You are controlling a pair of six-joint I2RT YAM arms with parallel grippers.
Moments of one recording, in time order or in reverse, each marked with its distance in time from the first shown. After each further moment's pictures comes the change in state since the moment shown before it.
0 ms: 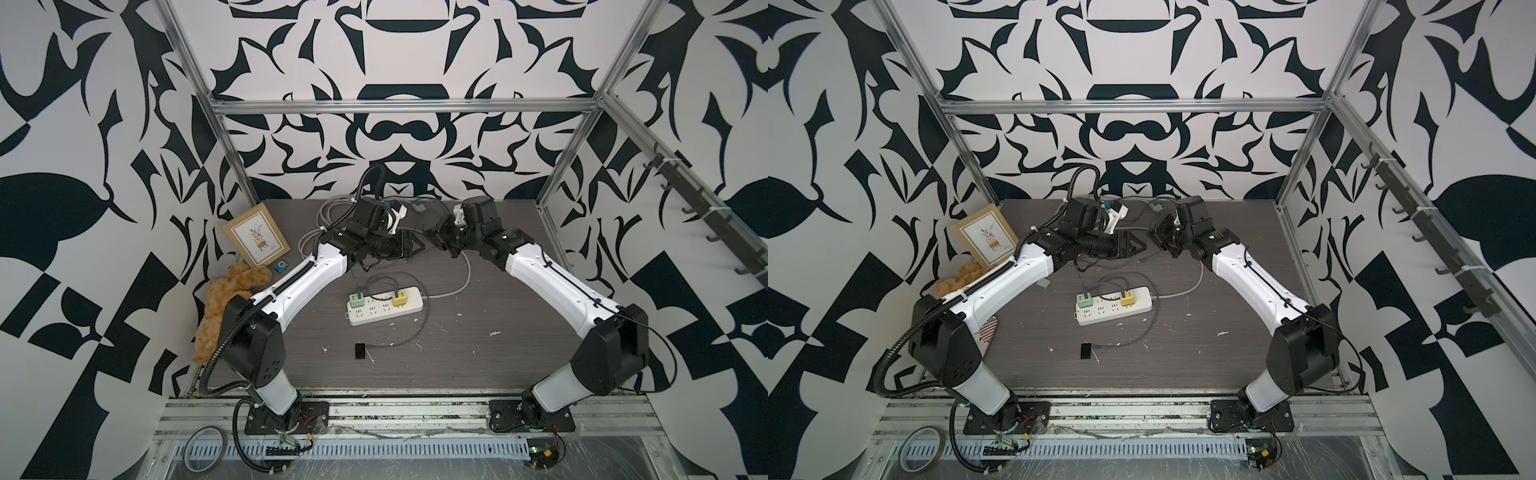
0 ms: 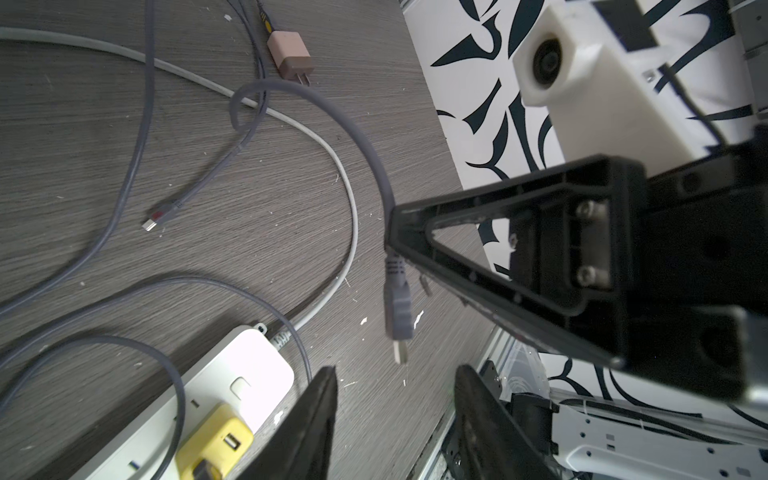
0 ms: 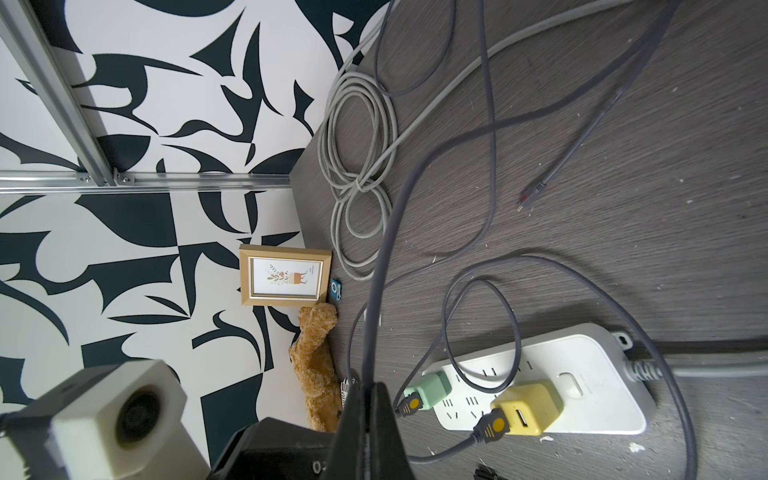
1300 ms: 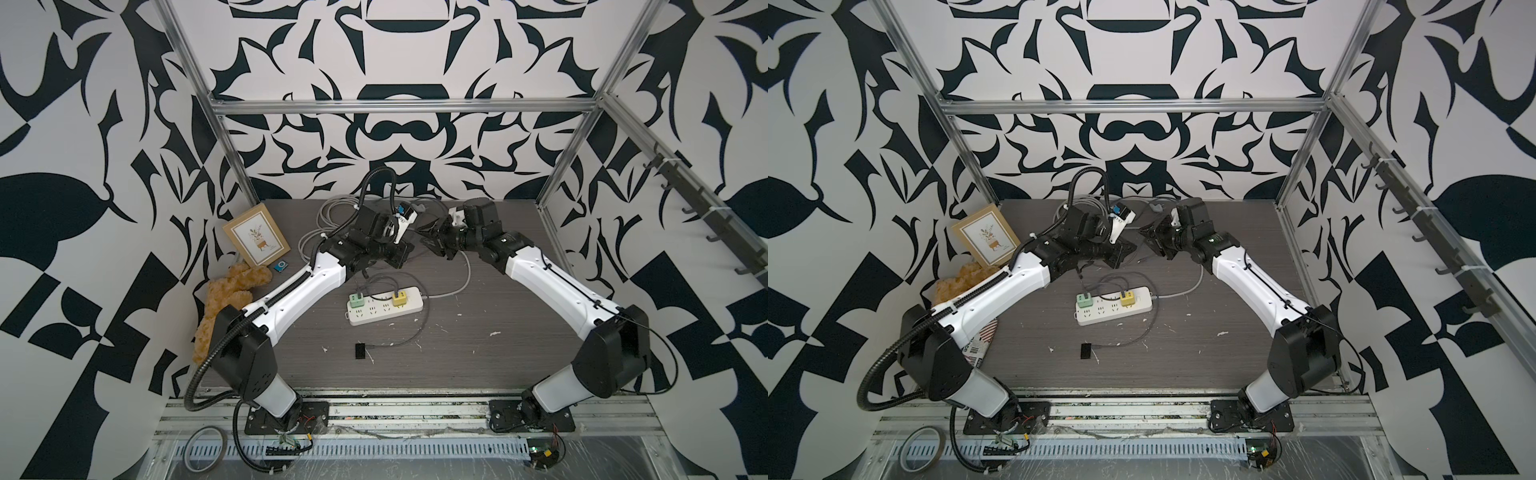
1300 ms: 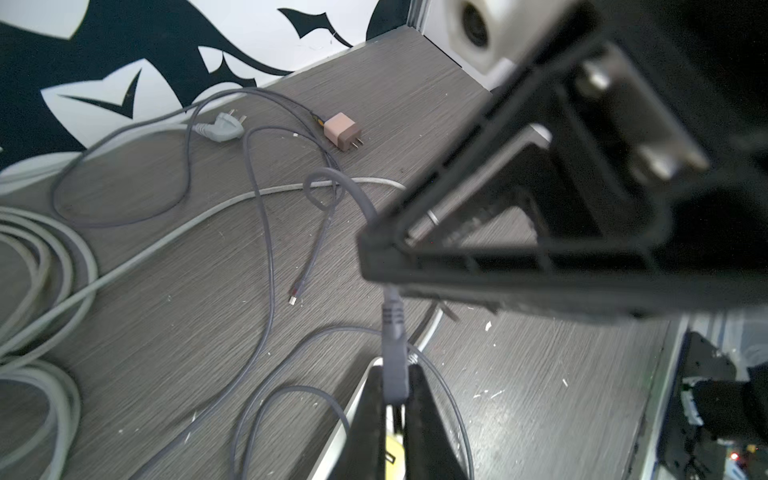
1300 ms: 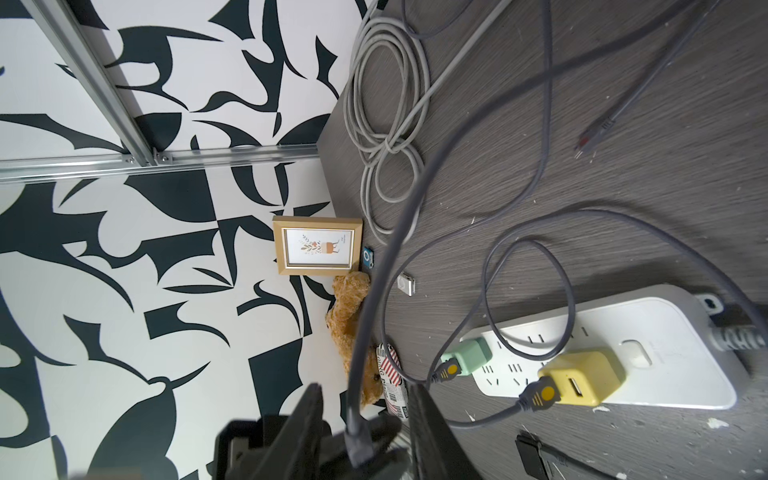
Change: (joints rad) left arm -0.086 -0.102 -0.088 0.022 -0.308 0.560; right arm -0.021 -0.014 -0.038 0.081 -0.142 0.107
